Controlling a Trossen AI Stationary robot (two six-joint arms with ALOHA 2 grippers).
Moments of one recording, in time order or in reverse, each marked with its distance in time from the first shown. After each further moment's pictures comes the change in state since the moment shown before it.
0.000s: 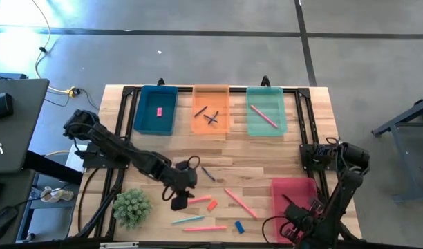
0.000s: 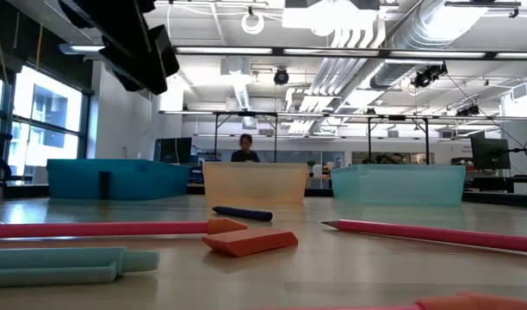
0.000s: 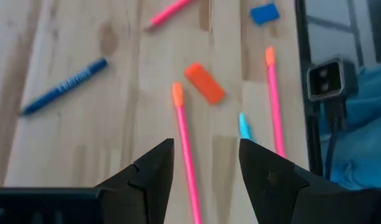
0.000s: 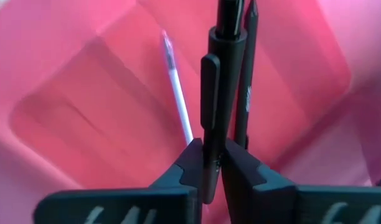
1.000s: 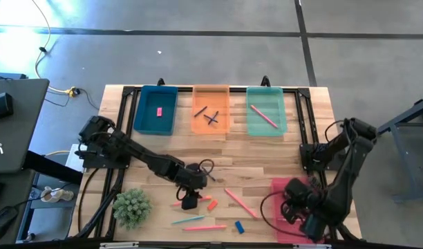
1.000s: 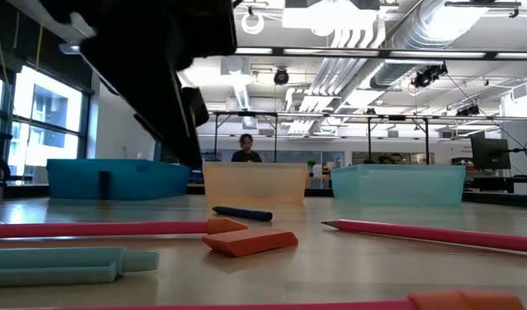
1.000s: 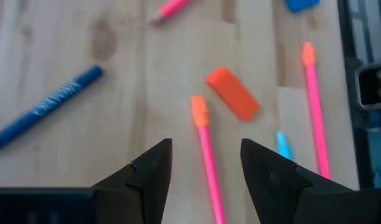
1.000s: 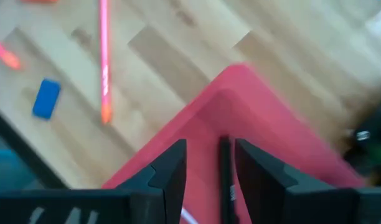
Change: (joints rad) left arm 0.077 0.197 0.013 0.153 0.076 0.083; right arm -0.105 -0.317 0.002 -0.165 0.339 -0.011
